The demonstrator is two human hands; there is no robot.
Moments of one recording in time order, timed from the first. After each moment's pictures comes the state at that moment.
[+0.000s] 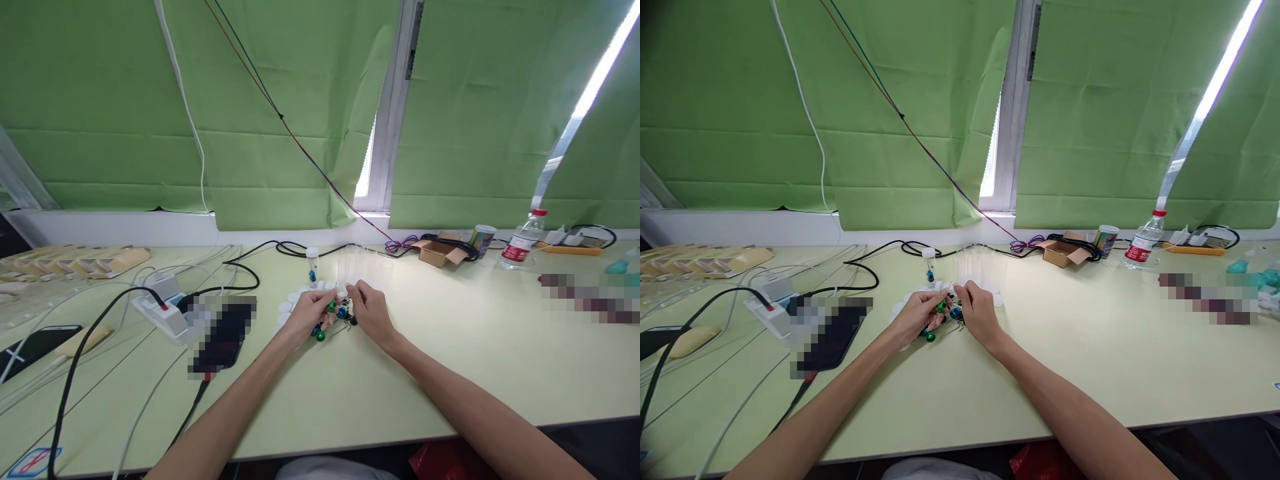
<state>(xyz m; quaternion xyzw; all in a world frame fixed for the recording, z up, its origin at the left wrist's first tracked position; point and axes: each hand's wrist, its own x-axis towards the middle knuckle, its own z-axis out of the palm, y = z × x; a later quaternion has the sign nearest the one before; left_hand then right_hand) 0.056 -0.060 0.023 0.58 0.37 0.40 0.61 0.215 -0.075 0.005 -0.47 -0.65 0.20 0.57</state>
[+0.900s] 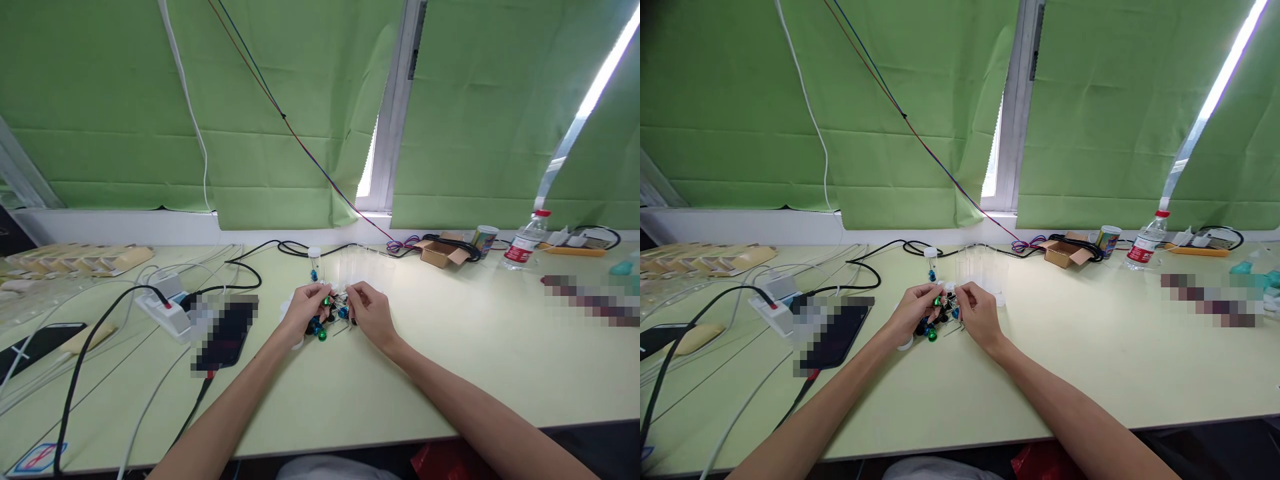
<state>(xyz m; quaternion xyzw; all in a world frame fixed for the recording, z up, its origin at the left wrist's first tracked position) 0.050 -0.050 0.022 0.57 0.40 0.46 0.56 0.210 -0.088 0.011 -0.40 -0.63 0.27 0.61</state>
